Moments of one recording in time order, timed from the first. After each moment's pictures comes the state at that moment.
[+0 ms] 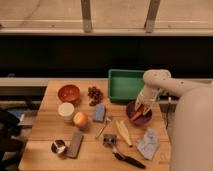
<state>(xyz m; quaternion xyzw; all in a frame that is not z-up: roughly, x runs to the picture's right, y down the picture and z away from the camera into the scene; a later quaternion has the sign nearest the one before) 0.232 0.131 0.861 -0.23 0.30 0.84 0.39</state>
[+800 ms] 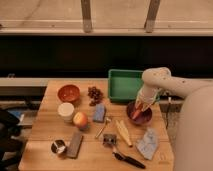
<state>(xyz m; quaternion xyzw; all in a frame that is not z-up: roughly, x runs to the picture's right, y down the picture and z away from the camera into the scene) 0.229 0.108 0.843 -0.19 0.28 0.85 0.41</state>
